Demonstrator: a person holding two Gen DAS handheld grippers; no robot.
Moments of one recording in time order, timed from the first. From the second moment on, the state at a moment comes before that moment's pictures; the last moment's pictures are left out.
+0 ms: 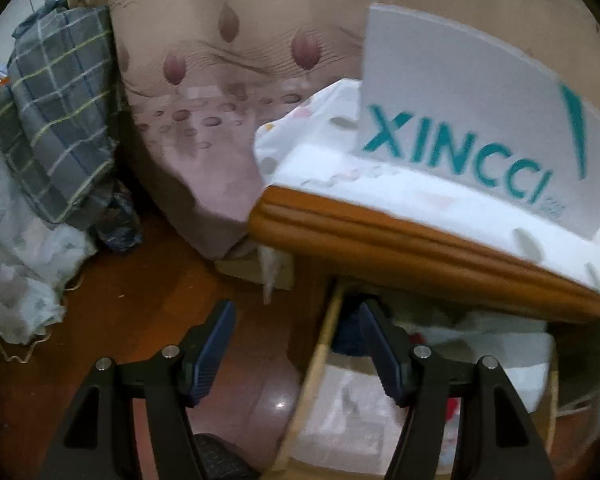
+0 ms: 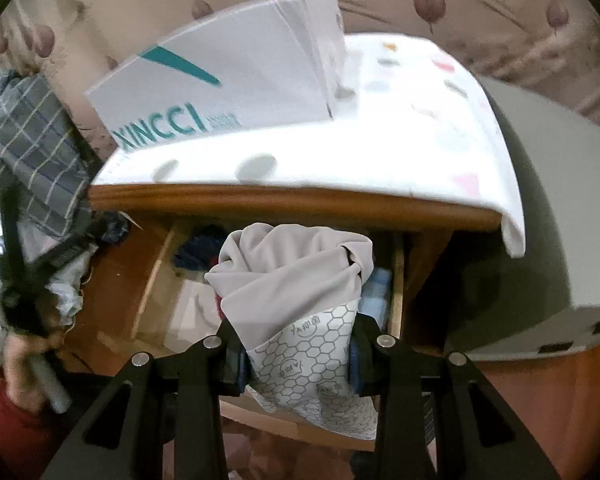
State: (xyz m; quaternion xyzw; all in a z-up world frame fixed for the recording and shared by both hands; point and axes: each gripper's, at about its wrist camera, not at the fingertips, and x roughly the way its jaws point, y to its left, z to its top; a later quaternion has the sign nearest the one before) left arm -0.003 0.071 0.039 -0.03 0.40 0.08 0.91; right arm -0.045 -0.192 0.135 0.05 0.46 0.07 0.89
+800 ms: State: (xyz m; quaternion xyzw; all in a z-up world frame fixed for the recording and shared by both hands) left arm 0.010 0.142 0.025 -0.14 0.44 0.16 0.87; right arm 0.076 -0.131 0.353 -0.01 0.29 0.07 0.95
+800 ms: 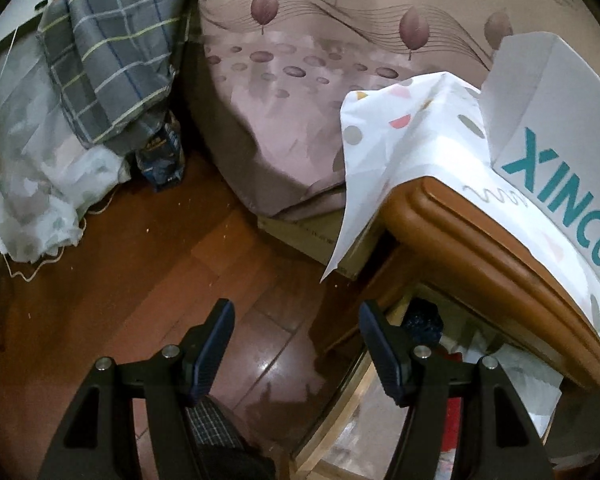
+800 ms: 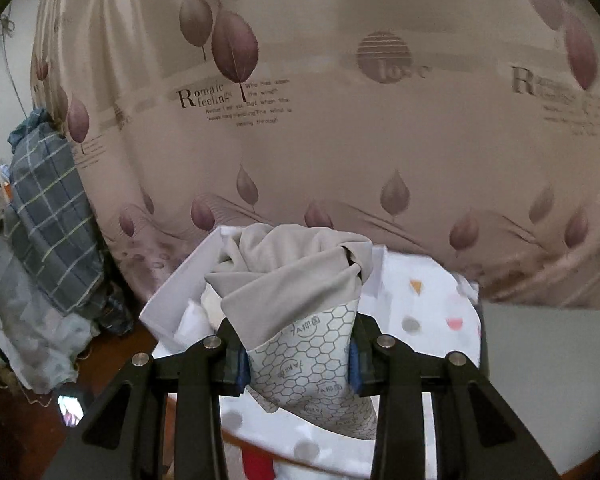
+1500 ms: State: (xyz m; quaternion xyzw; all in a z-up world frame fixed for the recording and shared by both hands) left arm 0.012 0.145 0.029 -0.15 0.45 0.15 0.87; right arm 0.183 -0.117 0.236 -0.04 0.44 0.01 0.90
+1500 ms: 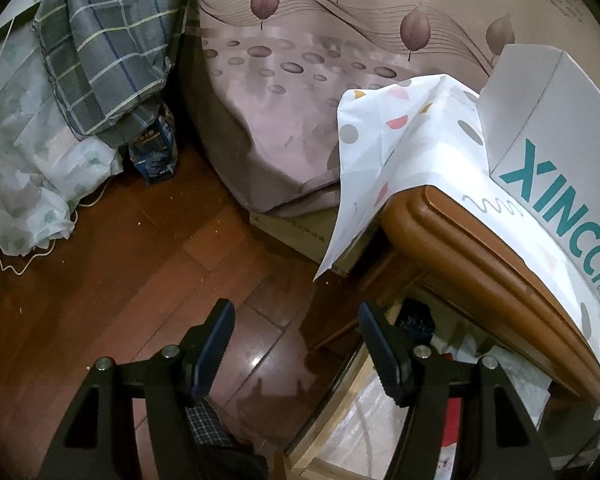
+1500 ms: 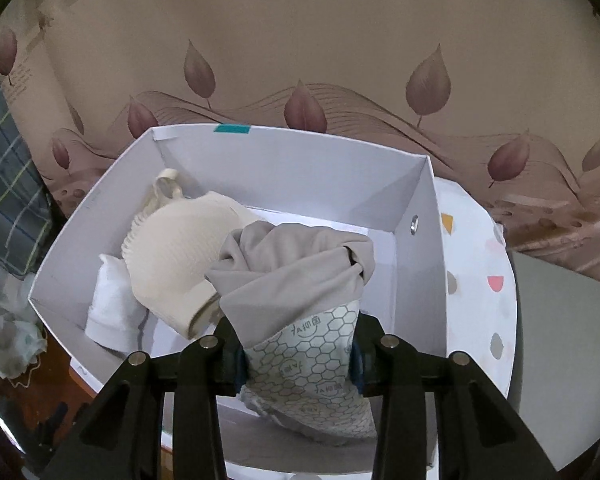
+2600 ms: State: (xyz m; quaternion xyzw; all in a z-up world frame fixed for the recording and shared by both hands) left arm 0.012 0.149 0.023 -0.16 0.46 0.15 0.86; right arm -0.013 -0.126 0.155 -0.18 0.44 0.13 0.87
